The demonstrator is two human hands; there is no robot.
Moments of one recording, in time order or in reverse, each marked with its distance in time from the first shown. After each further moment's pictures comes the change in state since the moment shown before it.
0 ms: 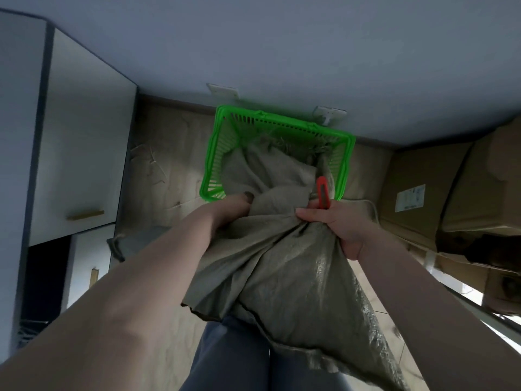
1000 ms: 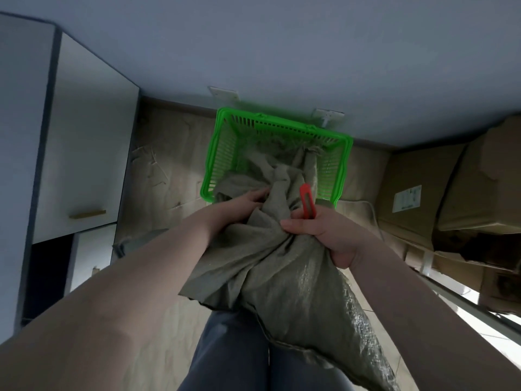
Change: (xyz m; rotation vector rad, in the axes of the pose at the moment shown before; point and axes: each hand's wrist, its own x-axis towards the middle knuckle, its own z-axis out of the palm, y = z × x) left_hand -0.009 0.014 0.011 -0.061 -0.066 0.264; right_hand -0.024 0.006 0.019 -0.084 -0.178 -0.021
